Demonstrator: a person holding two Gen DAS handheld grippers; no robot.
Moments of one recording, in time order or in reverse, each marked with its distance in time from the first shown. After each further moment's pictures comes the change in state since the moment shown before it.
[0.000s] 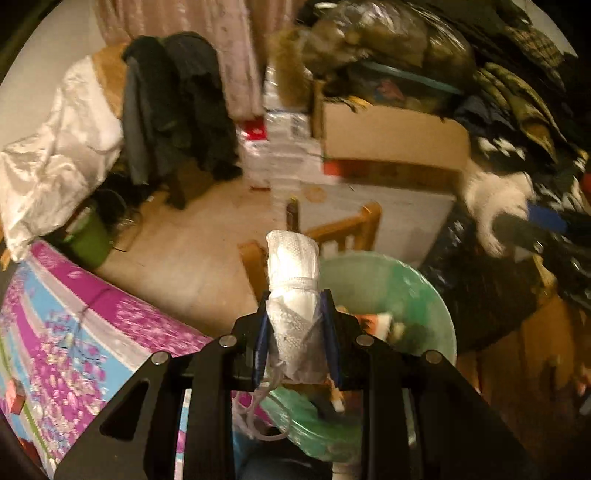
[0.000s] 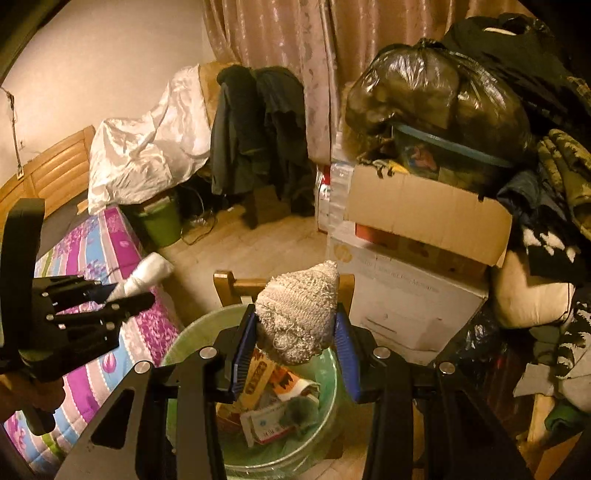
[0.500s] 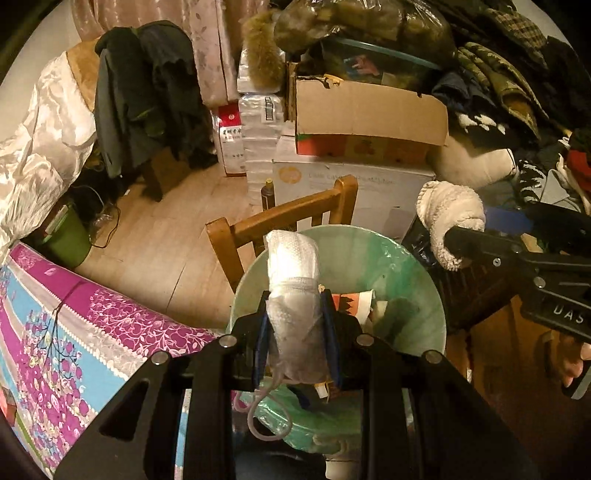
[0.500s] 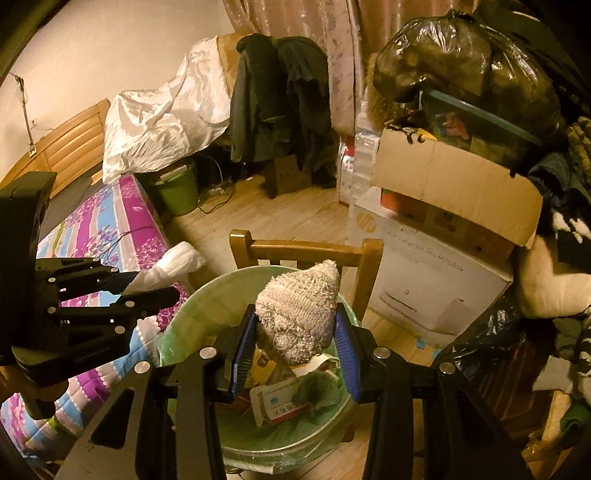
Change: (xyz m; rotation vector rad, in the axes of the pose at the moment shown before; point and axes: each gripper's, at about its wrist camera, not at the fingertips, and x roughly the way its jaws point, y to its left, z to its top) left arm 0.018 -0.009 -0.011 0.027 0.046 -0.068; right arm 0.033 0.018 -0.023 -0.027 0.093 0.081
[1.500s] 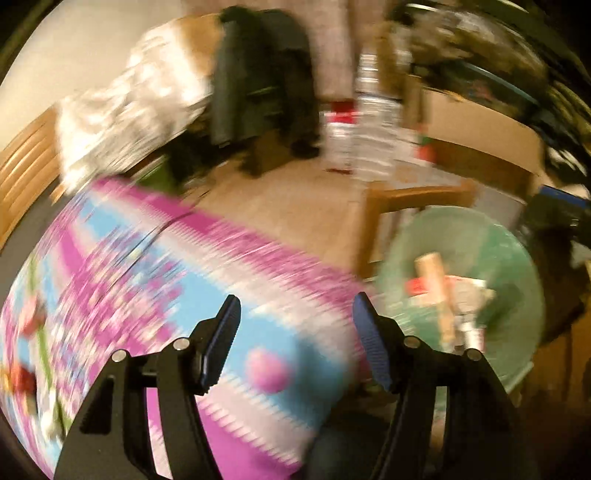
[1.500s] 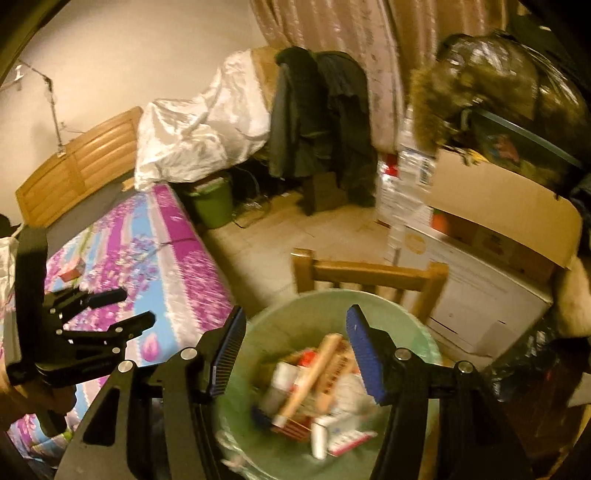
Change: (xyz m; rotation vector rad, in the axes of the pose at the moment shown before) left arm -0.047 0.117 -0.094 -0.271 -0.037 0.322; right arm 0.024 0.095 0.007 -0.048 -0.092 0.142
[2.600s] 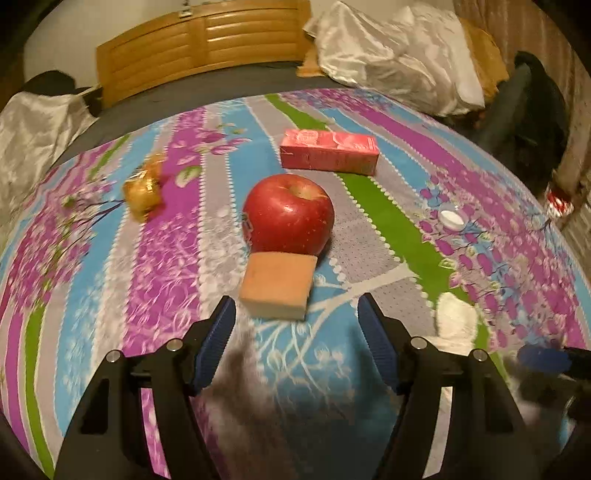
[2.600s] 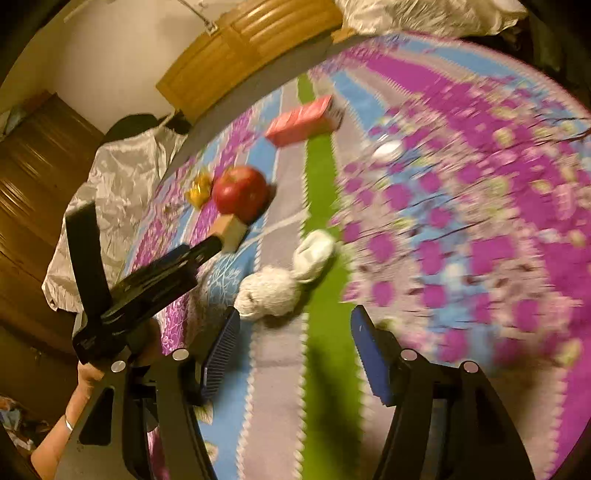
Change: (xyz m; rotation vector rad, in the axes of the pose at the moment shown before) left arm -0.055 0.449 -0.209 -0.582 0.058 0.403; right arm 0.210 0.547 -0.098 -0.153 0.550 0.707
